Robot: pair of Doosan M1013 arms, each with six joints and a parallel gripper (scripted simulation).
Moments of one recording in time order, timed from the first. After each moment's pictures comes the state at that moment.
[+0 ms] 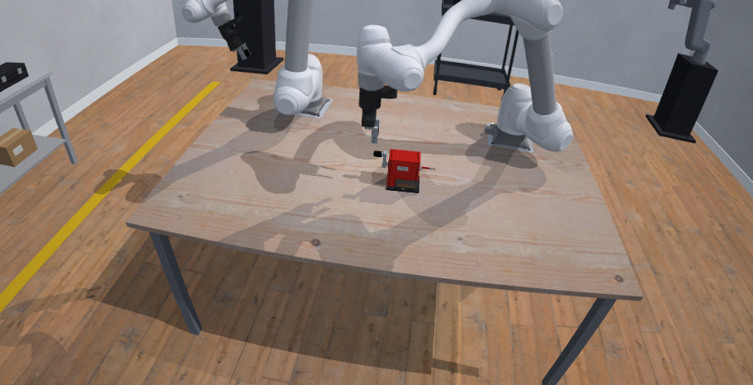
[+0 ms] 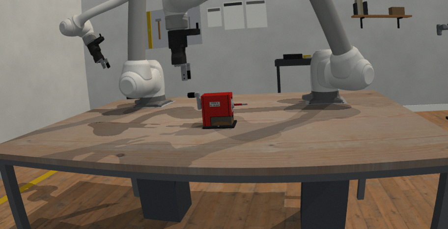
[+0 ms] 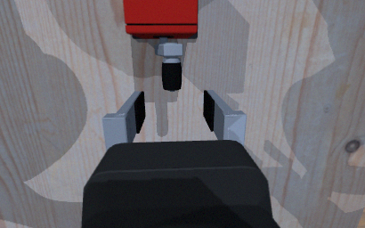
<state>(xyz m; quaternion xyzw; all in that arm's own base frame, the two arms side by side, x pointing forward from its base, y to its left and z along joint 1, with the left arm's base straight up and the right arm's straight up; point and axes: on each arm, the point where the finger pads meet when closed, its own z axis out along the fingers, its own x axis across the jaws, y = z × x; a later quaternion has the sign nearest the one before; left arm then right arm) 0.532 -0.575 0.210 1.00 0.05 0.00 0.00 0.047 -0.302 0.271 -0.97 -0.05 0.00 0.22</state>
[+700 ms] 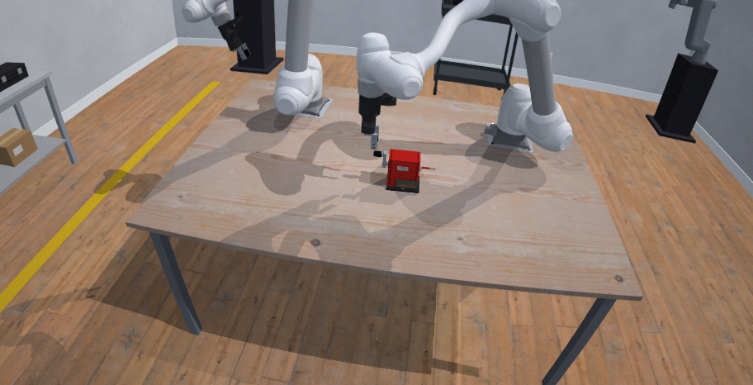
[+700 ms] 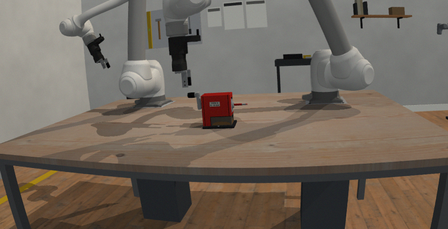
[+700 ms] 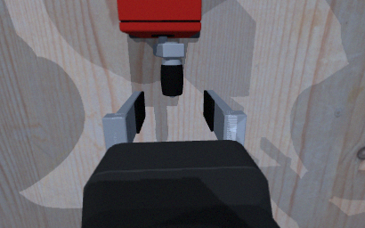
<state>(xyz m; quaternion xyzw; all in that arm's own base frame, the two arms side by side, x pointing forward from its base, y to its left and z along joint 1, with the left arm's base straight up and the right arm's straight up) 0.532 -0.575 0.183 1.00 0.05 0.00 0.00 0.047 -0.302 0.271 -0.97 -0.05 0.00 0.22</state>
